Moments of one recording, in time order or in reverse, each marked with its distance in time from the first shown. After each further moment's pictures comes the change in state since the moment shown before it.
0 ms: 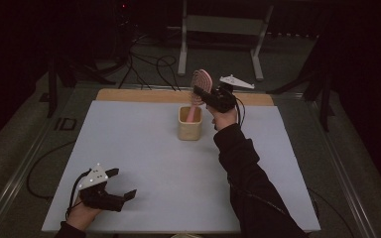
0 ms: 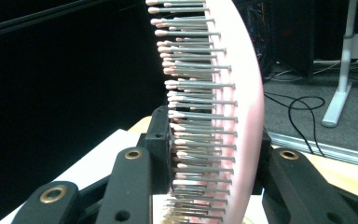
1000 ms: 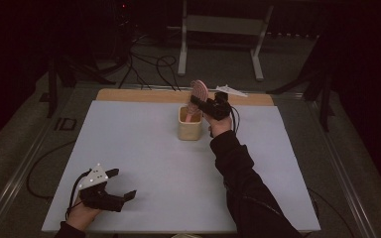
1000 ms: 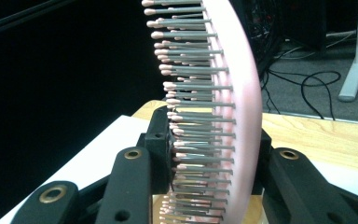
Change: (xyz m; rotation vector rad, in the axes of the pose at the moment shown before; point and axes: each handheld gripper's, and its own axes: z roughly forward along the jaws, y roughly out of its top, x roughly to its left) left arm 0.000 -0.001 0.000 0.004 -0.005 -0.001; right arm -0.012 -0.036 0.017 0.048 0.022 0.087
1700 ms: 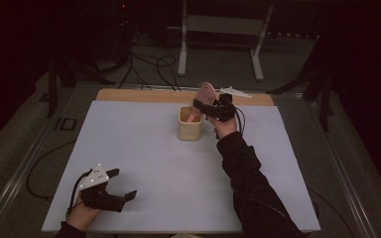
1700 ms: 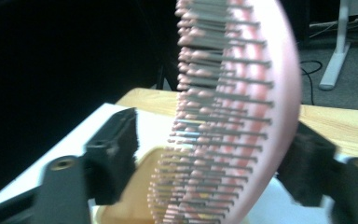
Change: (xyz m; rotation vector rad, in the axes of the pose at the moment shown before) left arm -0.001 0.000 0.002 0.003 0.000 0.005; right arm -0.012 -0.003 -0.010 0.047 -0.052 -0.018
